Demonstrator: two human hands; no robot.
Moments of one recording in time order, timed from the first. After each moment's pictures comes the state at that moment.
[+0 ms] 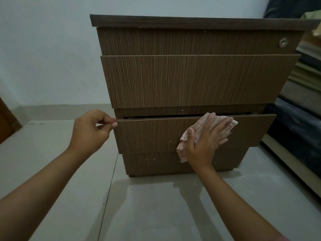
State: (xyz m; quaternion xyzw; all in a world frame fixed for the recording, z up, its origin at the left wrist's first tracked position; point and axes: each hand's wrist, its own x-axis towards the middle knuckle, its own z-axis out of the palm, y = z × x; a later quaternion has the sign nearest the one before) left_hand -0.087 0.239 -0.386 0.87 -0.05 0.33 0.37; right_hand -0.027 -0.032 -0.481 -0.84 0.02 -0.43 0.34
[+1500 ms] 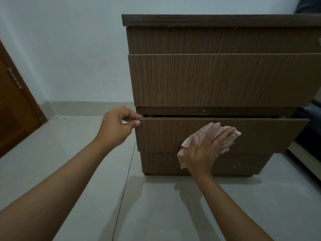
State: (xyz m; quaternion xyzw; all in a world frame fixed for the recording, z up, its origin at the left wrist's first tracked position) left_hand -0.083 0.238 -0.378 0.89 -0.02 0.25 0.39; right_hand -0.033 0.021 -0.505 -0.82 0.02 -0.45 0.35
